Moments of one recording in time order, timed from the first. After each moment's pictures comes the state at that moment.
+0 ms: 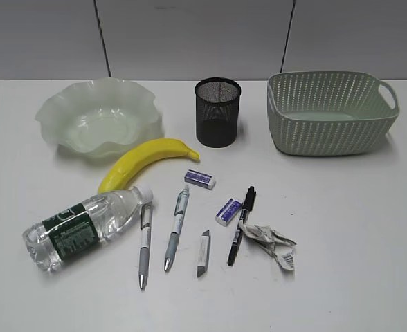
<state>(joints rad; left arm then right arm) -0.11 -0.01 -0.54 0.03 1.06 -0.04 0.01 -0.01 -0.51 -0.06 1.04 0.05</state>
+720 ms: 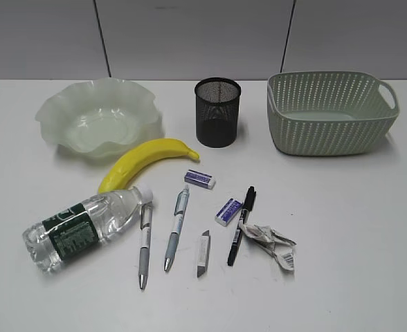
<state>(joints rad) -0.11 -0.01 -0.54 0.03 1.06 -0.04 0.01 -0.01 -0.51 -0.06 1.04 0.05</state>
